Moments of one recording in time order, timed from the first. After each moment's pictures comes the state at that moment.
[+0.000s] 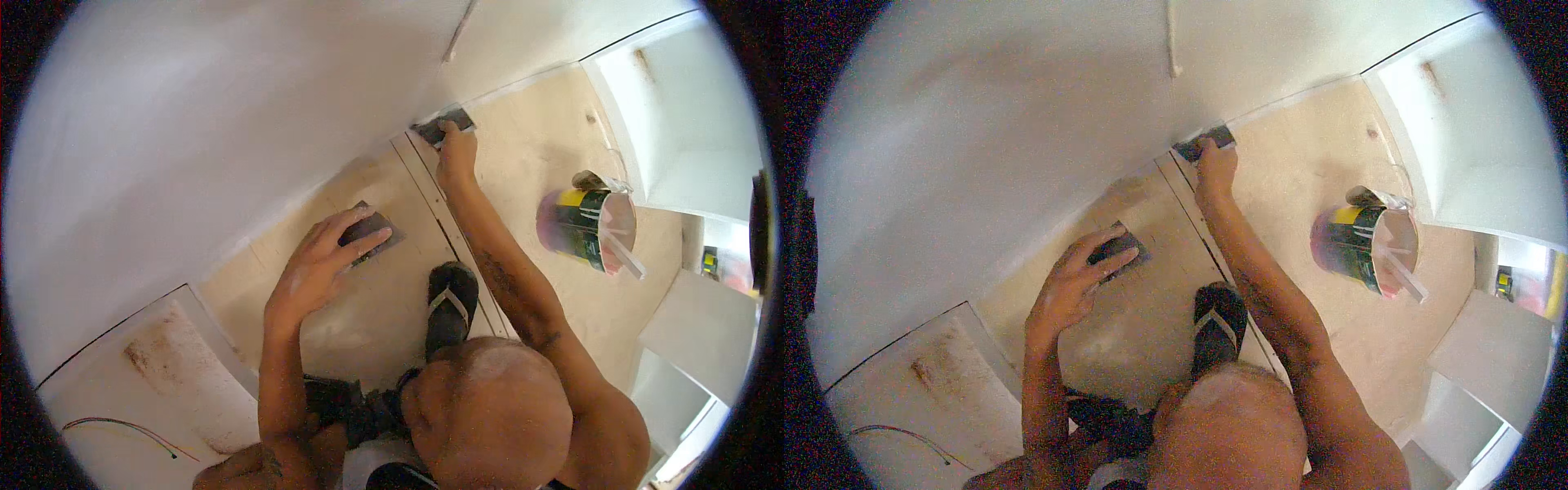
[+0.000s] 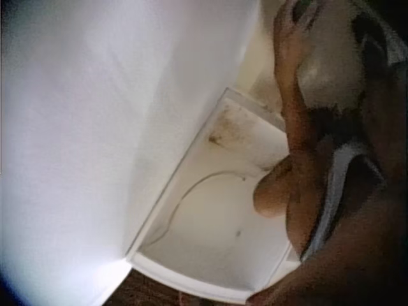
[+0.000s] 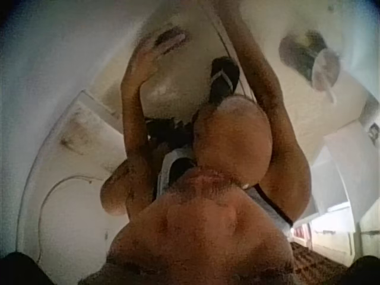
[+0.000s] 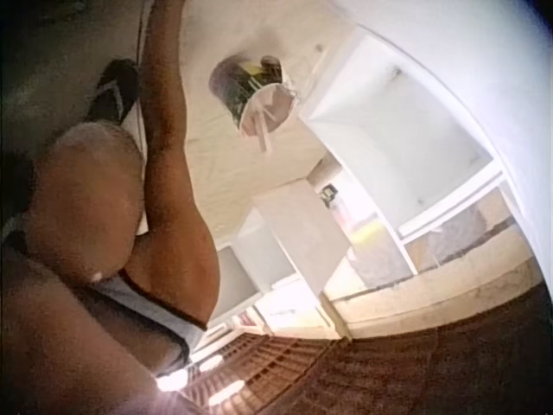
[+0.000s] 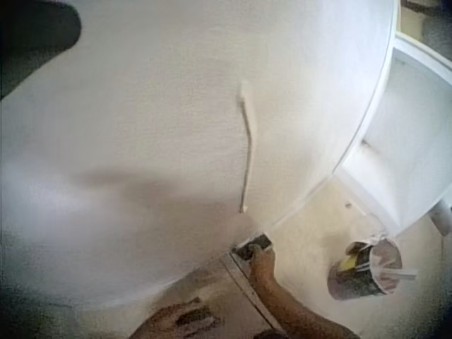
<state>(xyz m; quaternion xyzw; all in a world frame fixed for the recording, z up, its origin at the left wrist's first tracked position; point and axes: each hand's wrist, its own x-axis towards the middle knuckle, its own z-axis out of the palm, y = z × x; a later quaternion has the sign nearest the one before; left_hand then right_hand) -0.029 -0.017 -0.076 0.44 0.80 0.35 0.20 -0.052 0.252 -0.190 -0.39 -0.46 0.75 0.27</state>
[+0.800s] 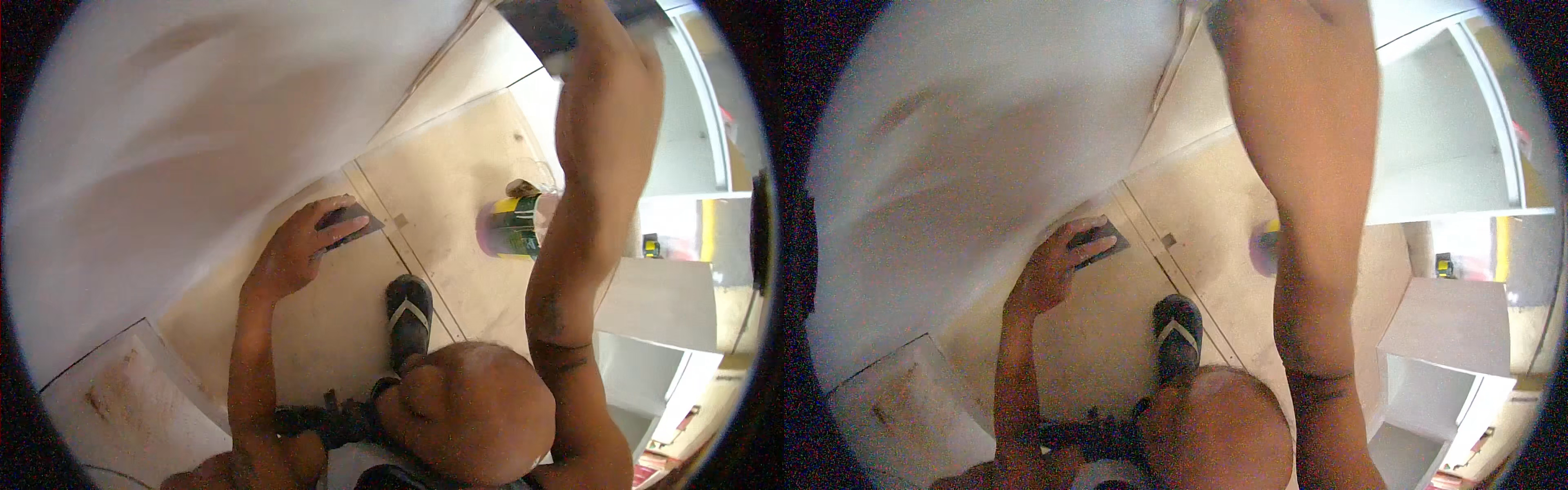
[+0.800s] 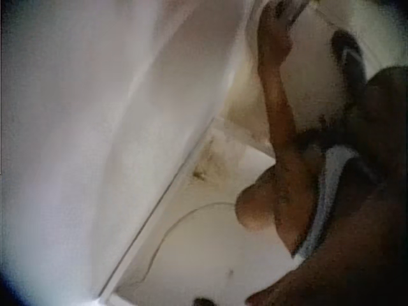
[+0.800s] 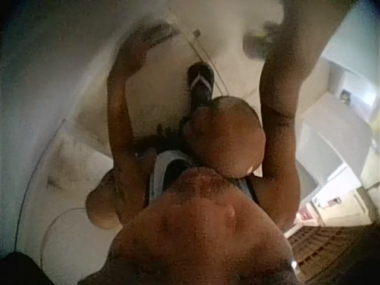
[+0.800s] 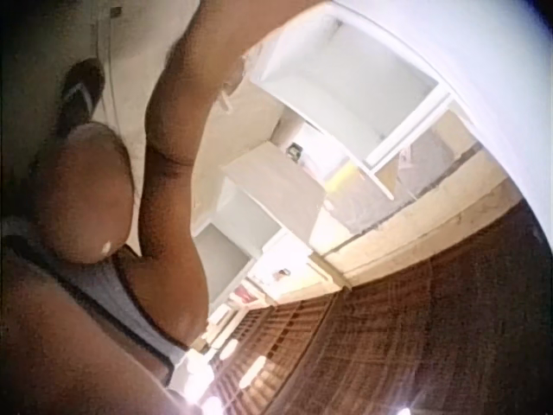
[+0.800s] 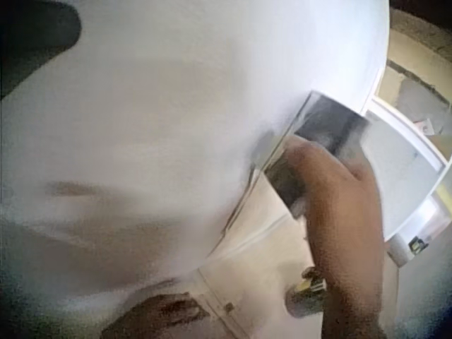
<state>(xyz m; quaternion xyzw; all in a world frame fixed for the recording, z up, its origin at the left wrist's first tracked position) -0.059 -0.005 -0.084 0.53 0.72 0.43 0.11 -0.020 0.187 0.174 -0.09 -0.89 -0.26 0.36</state>
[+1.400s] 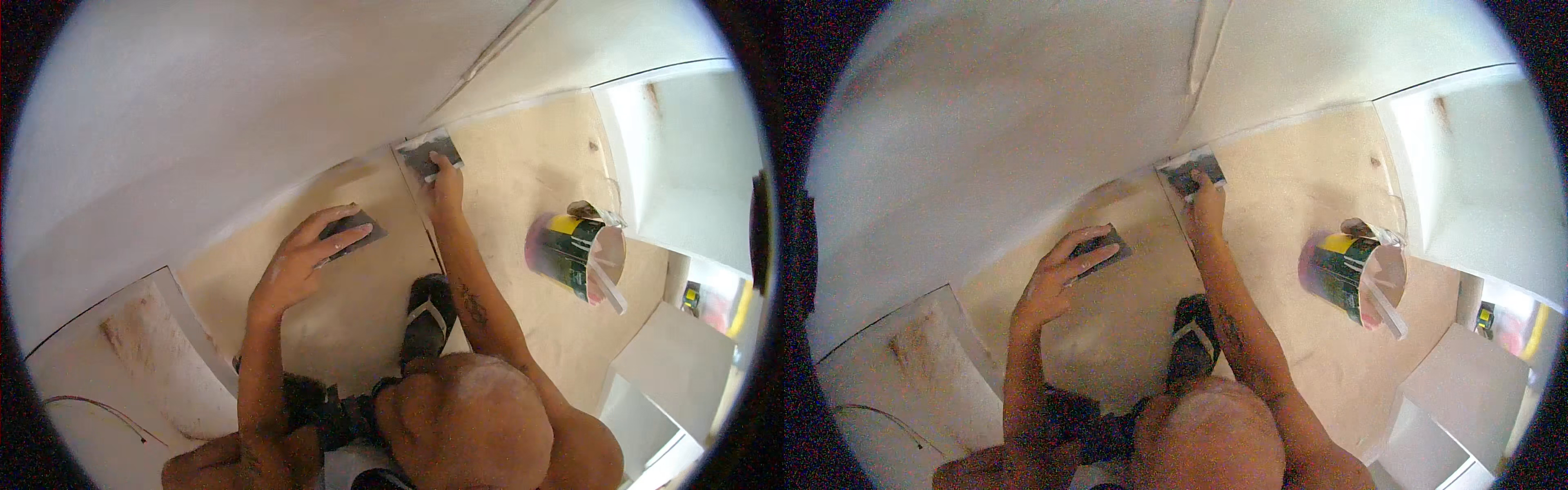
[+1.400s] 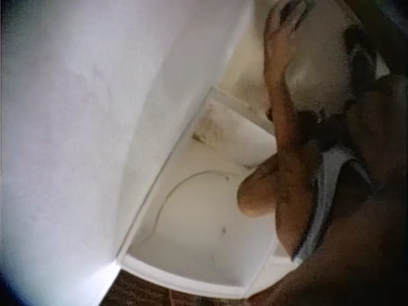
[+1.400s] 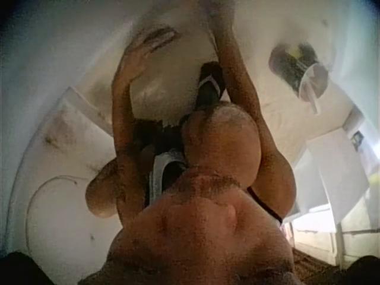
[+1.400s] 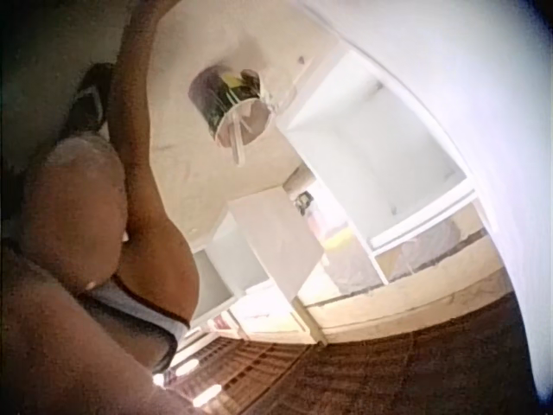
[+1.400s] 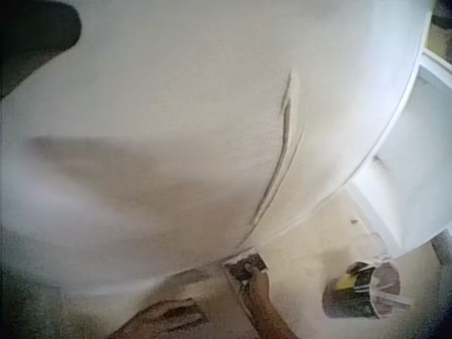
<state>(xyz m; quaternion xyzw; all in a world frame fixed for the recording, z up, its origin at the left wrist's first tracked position) -0.025 -0.016 -0.096 0.37 0.79 0.43 0.23 -0.013 0.246 -0.230 -0.44 -0.36 0.82 0.12</state>
